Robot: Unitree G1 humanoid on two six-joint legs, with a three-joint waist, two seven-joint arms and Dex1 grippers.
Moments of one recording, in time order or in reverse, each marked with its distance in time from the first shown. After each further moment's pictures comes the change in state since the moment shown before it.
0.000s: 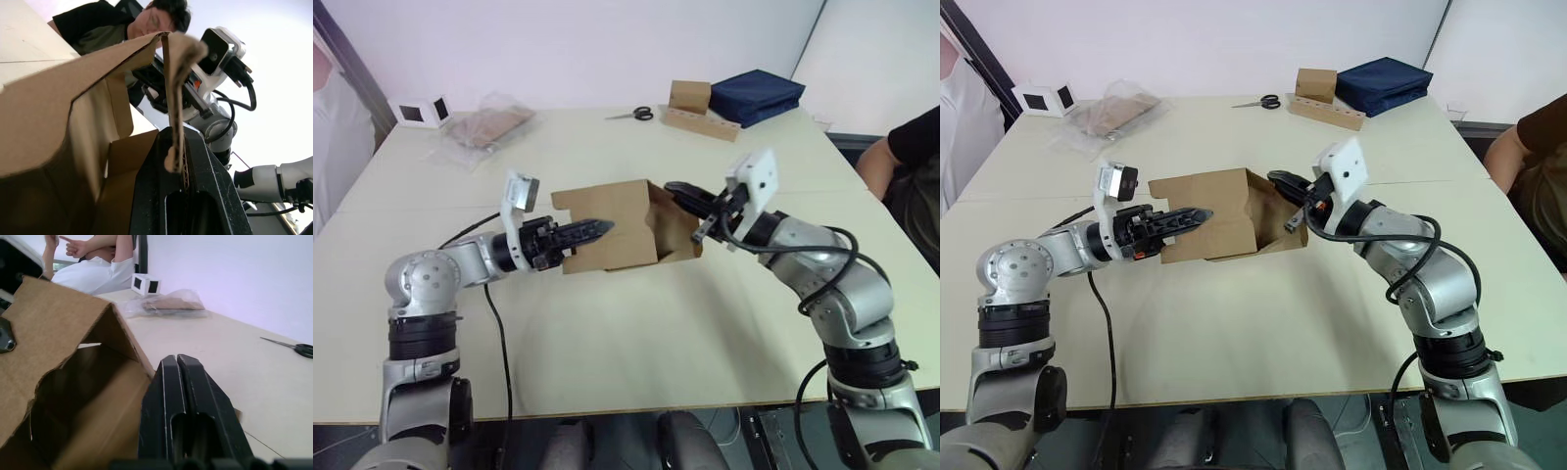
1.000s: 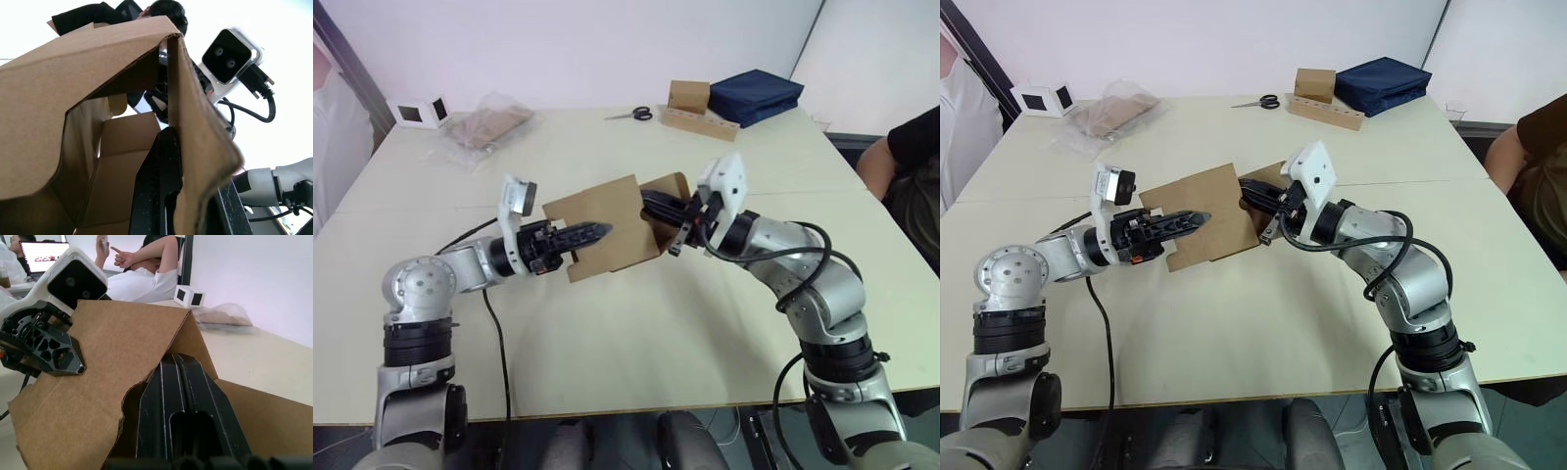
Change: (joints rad) left arm 0.032 0.017 -0.004 -0.024 -0.090 -0.004 0.051; right arm -0.043 0.072 0.045 -0.001 -0.039 0.000 0.101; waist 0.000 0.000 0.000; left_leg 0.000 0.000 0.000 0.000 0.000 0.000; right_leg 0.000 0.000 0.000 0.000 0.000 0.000
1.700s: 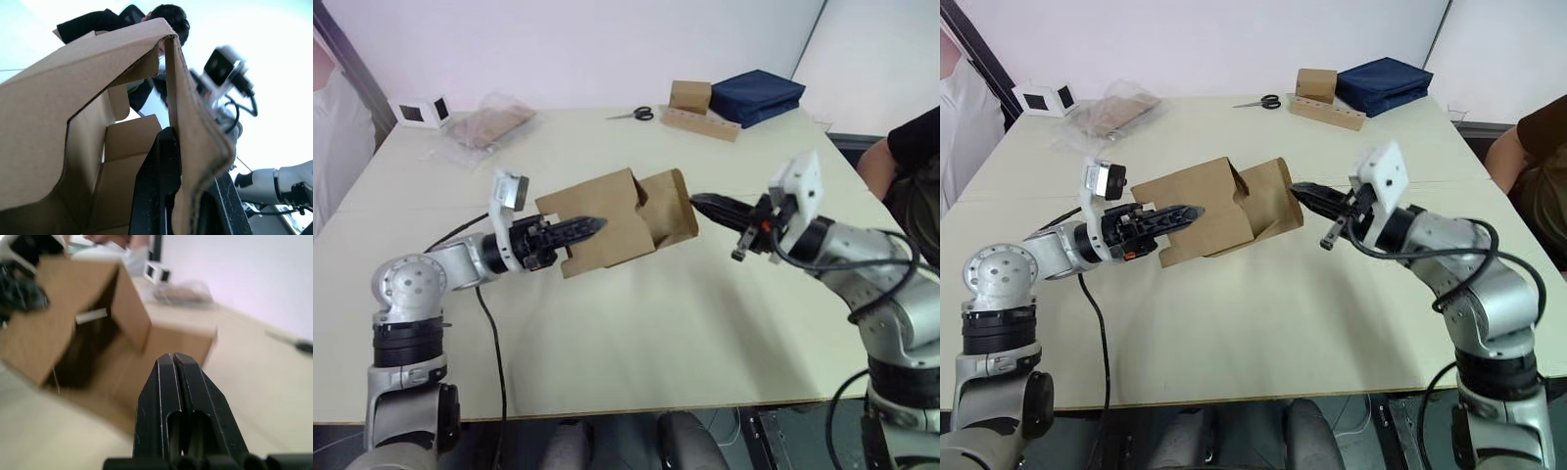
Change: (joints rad) left arm -0.002 0.036 0.011 -0.009 -0.051 -0.018 0.032; right arm 0.218 -0.204 -0.247 -0.158 0.102 0.119 0.026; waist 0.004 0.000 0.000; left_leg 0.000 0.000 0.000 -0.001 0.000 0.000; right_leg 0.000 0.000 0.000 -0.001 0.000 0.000
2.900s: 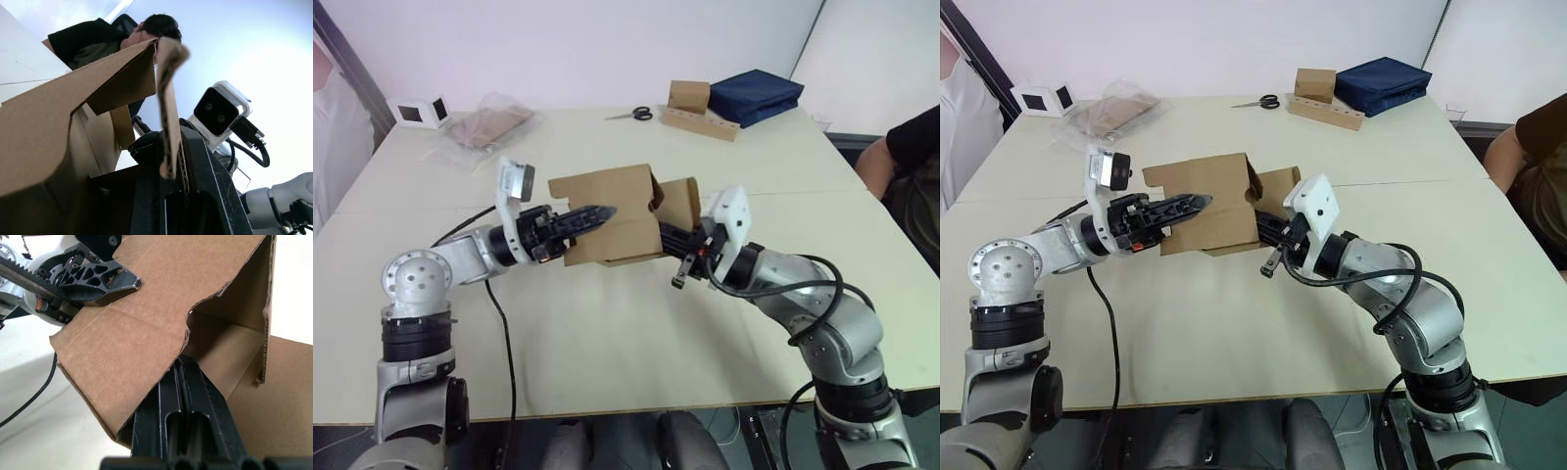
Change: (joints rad) left arm -0.028 -0.035 -0.002 -0.015 -0.088 -0.002 0.105; right arm -0.056 0.167 0.223 -0.039 -0.018 0.000 -0.094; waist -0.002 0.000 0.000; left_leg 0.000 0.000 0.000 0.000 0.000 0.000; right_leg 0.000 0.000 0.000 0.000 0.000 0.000
